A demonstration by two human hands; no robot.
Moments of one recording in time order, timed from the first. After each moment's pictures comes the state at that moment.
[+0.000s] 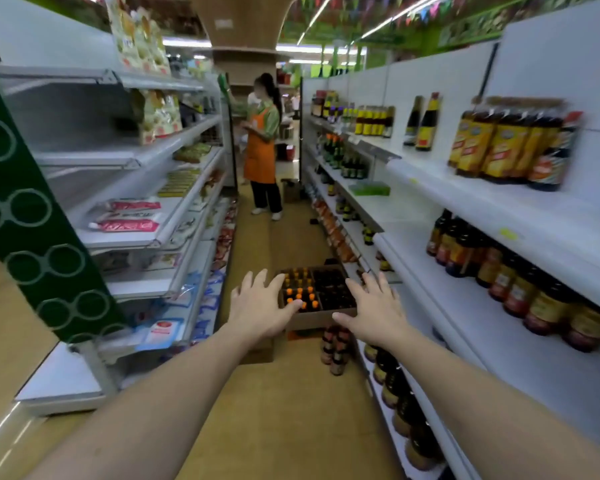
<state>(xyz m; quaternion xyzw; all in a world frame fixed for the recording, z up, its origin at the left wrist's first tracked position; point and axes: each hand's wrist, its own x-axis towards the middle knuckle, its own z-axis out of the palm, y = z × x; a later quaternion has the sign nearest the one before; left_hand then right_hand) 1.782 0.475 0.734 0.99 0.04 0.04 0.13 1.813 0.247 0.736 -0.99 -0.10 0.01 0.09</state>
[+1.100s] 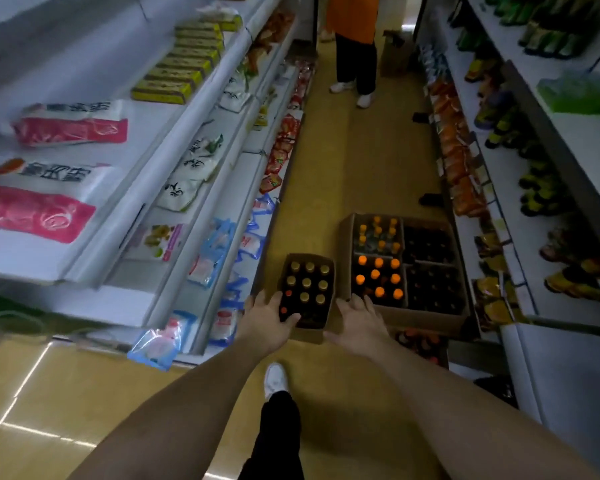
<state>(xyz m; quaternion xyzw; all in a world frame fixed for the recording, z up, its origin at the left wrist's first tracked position) 2.274 0.718 0.459 0.93 0.24 -0.19 0.22 2.367 0.526 0.472 -0.91 -0.21 0.35 0.08</state>
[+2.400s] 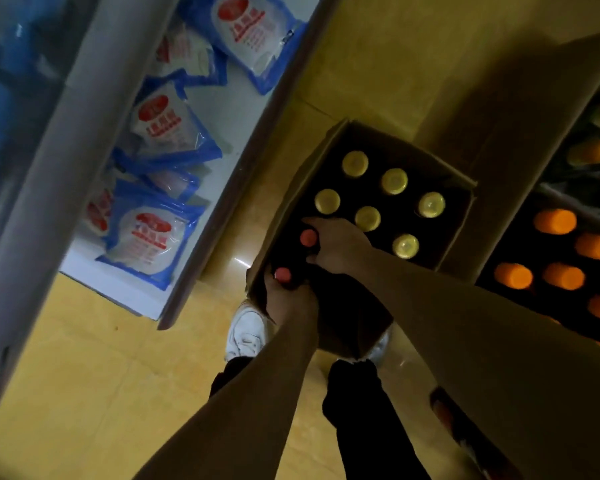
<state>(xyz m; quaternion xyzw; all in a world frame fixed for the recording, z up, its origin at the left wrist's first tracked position) 2.484 0.746 -0.053 0.34 0.80 -0.02 0.50 2.617 0.757 -0.071 -0.76 -0.40 0.51 0.03</state>
